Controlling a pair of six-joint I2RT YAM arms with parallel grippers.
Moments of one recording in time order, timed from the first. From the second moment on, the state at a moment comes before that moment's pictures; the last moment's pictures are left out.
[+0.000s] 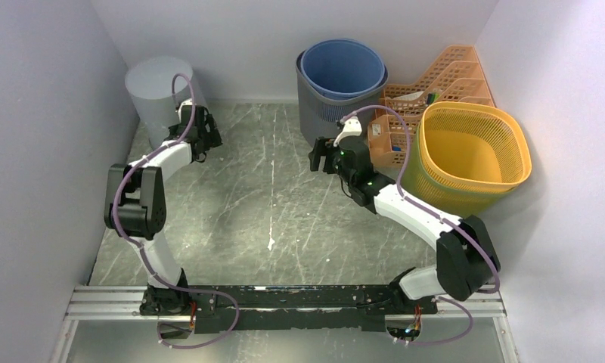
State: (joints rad) left arm -0.13 1.79 1.20 -0.11 -0.31 -0.37; right arm 0.57 1.41 0.90 0.16 0.20 0.34
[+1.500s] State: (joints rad) left arm -0.35 1.27 1.11 -0.38 0.03 -0.22; right arm 0.55 1.24 1.42 -0.52 0.56 0.14
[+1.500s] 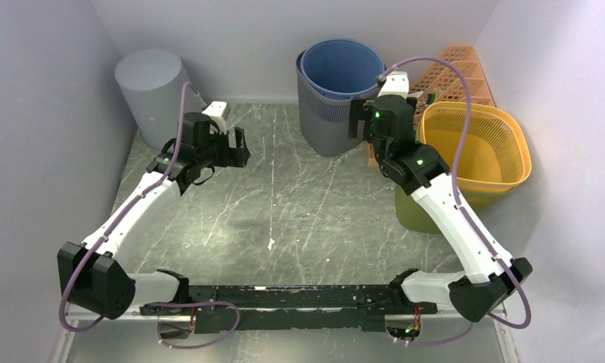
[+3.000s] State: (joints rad) left arm -0.46 1.15 0.99 -0.41 0.00 -0.18; right arm 0.19 1.16 1.34 -0.60 0.62 0.16
